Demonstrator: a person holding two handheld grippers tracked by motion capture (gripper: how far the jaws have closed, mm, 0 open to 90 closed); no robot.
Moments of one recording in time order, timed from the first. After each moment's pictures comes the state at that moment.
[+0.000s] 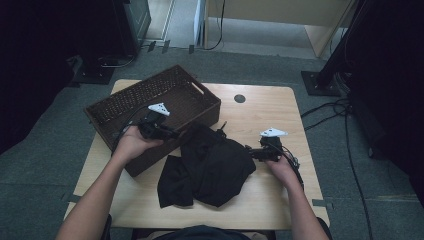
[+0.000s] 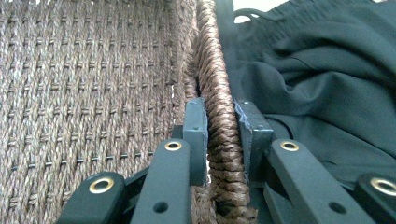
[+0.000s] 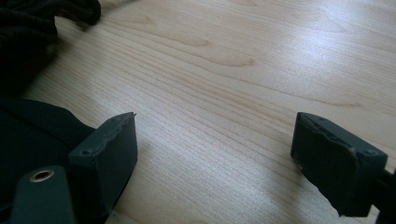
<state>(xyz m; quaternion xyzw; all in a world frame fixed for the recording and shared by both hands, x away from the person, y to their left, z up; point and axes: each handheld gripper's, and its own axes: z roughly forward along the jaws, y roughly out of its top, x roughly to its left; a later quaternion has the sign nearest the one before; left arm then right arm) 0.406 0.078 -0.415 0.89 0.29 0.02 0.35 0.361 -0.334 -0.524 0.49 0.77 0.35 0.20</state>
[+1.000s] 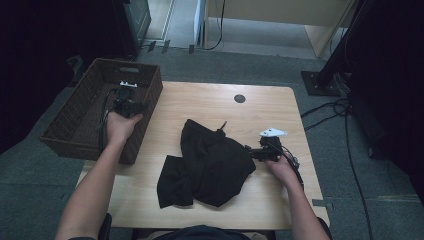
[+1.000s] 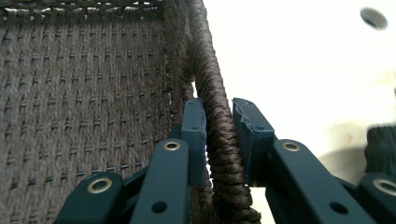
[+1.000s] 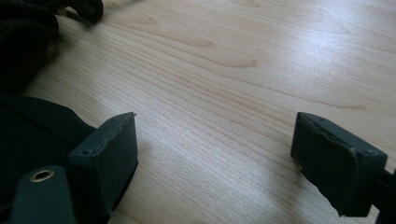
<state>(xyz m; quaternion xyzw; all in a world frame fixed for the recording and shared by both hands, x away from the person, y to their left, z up) 0.473 0.149 -0.416 0.74 0.56 0.14 0.34 0.362 -0.333 -0.524 0.49 0.77 0.35 0.20</state>
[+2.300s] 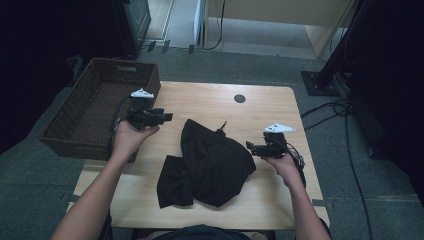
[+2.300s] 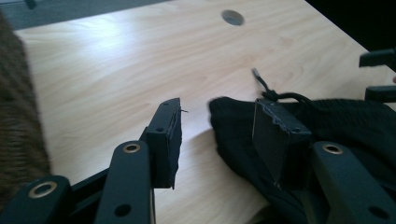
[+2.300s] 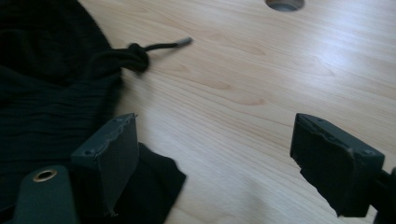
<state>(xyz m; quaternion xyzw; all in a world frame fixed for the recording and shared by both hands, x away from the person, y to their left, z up) 0.405 0.090 -0.389 0.80 0.42 0.08 0.42 0.345 -0.330 -0.476 0.48 0.76 0.39 0.19</state>
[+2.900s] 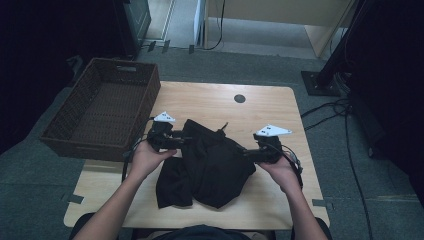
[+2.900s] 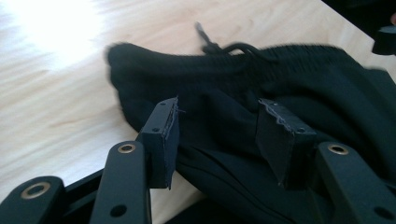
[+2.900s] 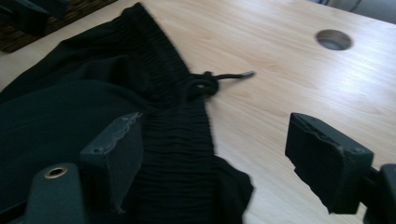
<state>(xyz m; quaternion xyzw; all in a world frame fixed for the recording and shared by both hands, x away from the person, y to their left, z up) 0.363 0.045 -0.434 0.83 0.37 0.04 0.41 0.313 -0.295 -0.436 0.44 0.78 0.41 0.18</state>
